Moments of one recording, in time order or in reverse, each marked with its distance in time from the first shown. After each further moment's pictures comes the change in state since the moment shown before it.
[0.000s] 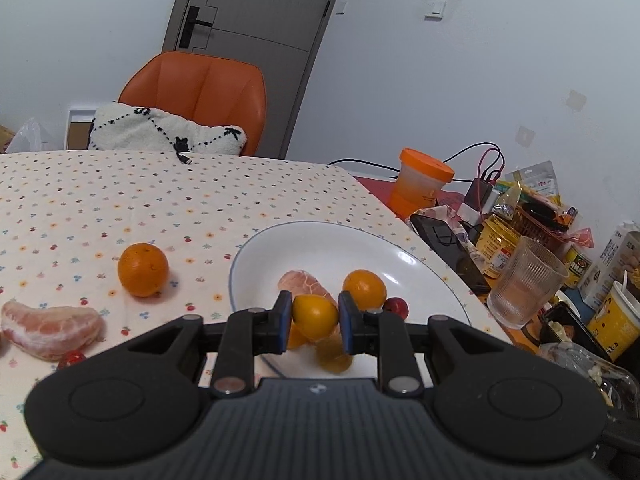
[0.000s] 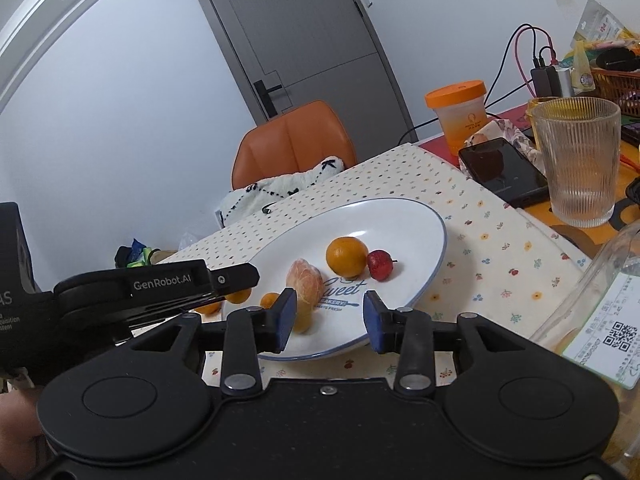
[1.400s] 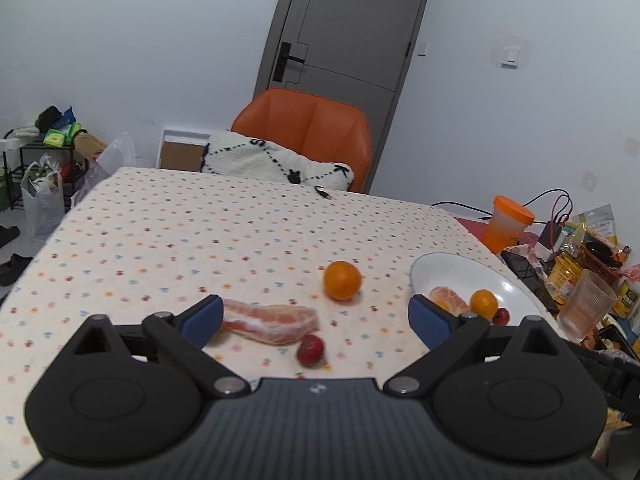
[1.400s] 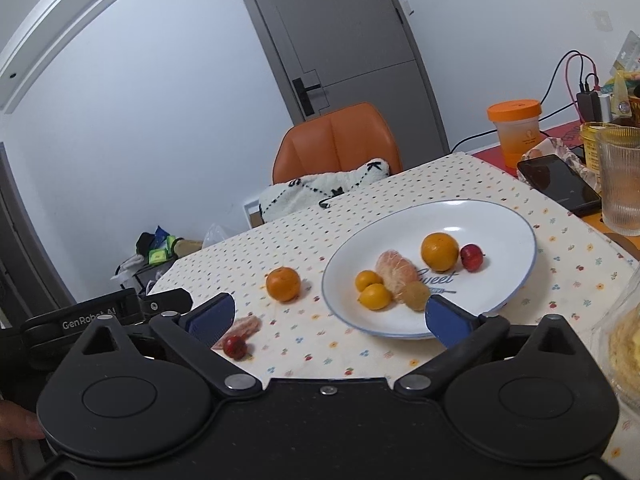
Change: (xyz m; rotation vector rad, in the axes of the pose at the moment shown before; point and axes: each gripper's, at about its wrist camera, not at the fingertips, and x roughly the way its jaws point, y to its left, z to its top) left arm -0.113 0.094 -0.007 -0.058 -0.101 0.223; right arm -0.014 0.082 -0.014 -0.082 -0.005 0.050
